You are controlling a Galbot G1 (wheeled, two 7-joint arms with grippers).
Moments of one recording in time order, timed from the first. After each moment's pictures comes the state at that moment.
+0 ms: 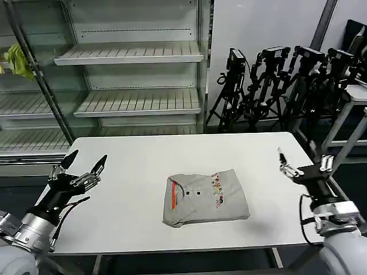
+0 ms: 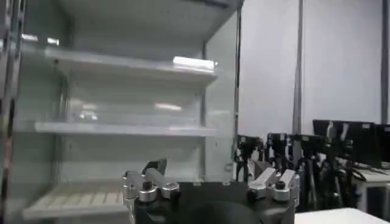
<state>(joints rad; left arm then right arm) 1.49 -1.02 -0.89 -2.34 -0.74 0.30 0.08 -1.43 0.92 0.76 2.29 0.34 -0.22 0.20</state>
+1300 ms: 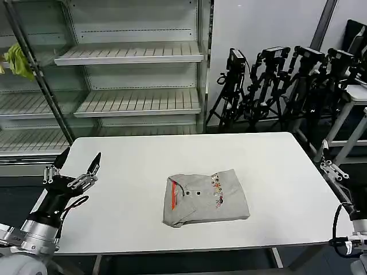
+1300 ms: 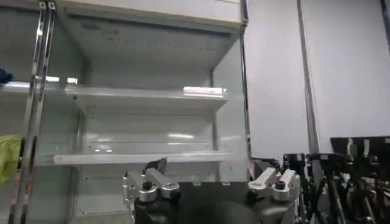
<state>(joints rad) 1.45 -1.25 -0.90 -2.32 -0.52 0.20 0.22 -1.51 1.15 1.00 2.36 0.08 -0.09 0.06</state>
